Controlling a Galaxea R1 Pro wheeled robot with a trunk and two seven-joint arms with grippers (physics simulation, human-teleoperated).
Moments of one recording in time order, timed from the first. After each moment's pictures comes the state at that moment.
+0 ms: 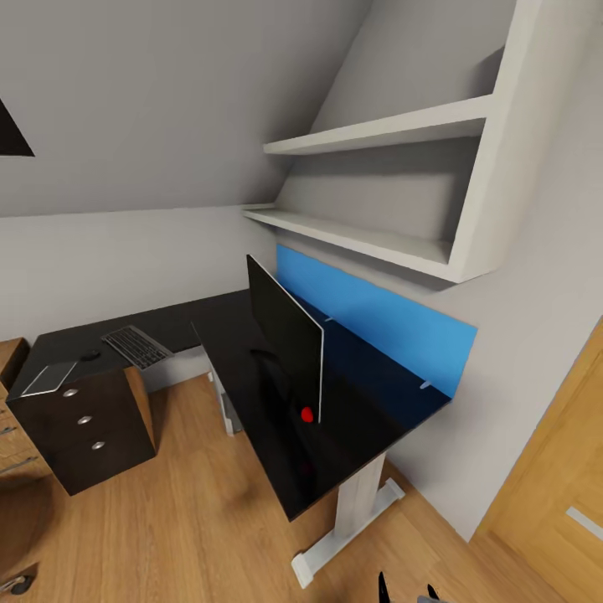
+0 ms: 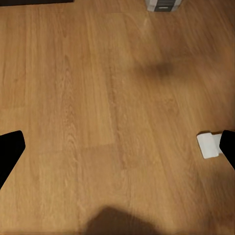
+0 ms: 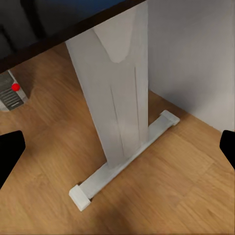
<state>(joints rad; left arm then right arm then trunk) -0.29 0.01 -0.62 -0.02 1.01 -0.64 0.02 -0.14 0.05 0.18 -0.40 -0.29 -0.73 -0.09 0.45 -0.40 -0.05</state>
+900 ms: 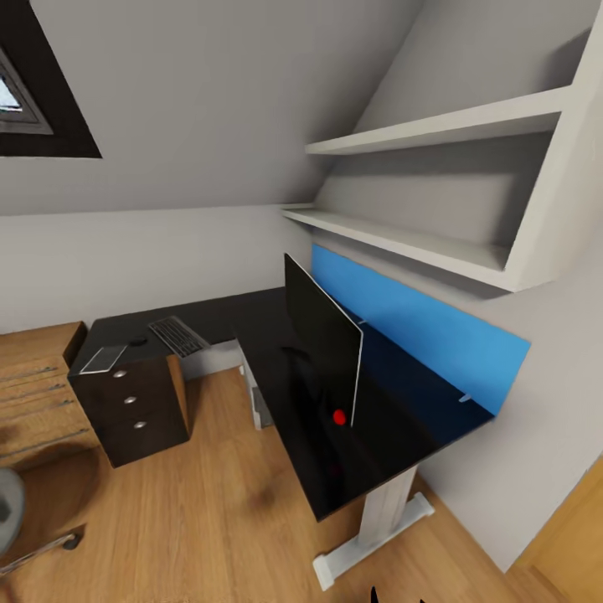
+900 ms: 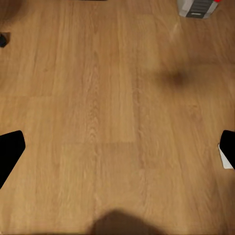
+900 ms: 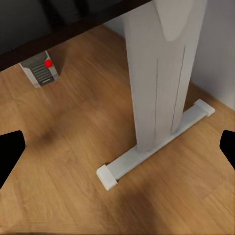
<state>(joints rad) -0.29 0.02 -0.62 -0.02 1.01 -0.64 0.02 -0.14 0.08 0.19 -0.35 -0.28 -0.73 -0.09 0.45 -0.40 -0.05</state>
